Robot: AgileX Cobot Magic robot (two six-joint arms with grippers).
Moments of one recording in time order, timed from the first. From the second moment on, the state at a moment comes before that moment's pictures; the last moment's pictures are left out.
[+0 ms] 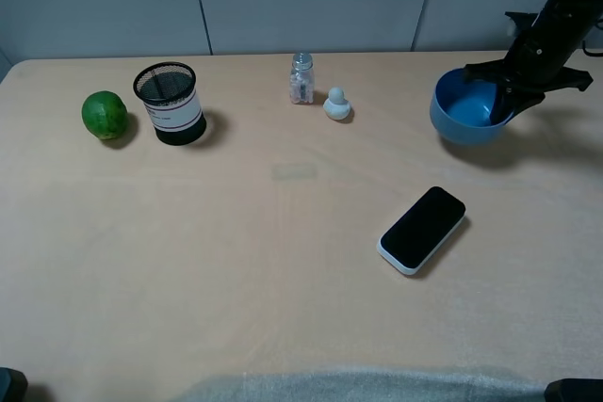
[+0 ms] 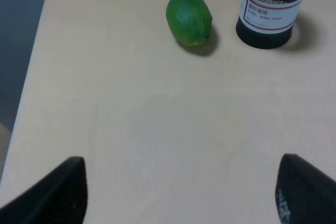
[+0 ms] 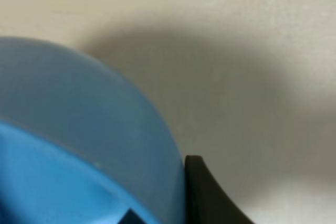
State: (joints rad) left arm -0.06 -0.01 -0.49 0.14 1.05 -0.01; right arm 0.01 2.07 -1.43 0.10 0.96 -0.02
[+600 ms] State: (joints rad) left arm -0.06 -0.01 -0.49 0.14 1.05 -0.01; right arm 0.01 1.81 -1.43 0.11 1.07 -0.02
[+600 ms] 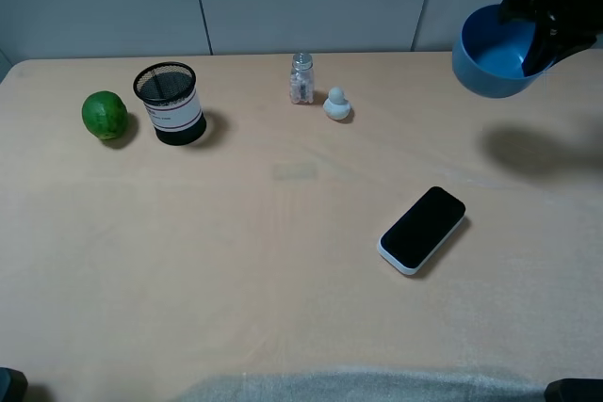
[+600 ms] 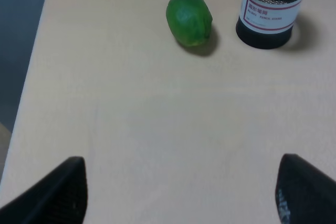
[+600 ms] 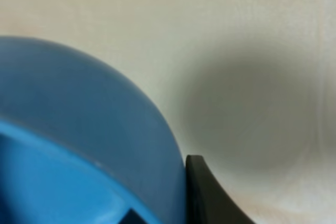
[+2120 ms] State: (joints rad) left arm -0.06 -0.01 -0.49 0.14 1.05 -0.01; right arm 0.62 1.61 -1.43 0.12 1.14 0.02
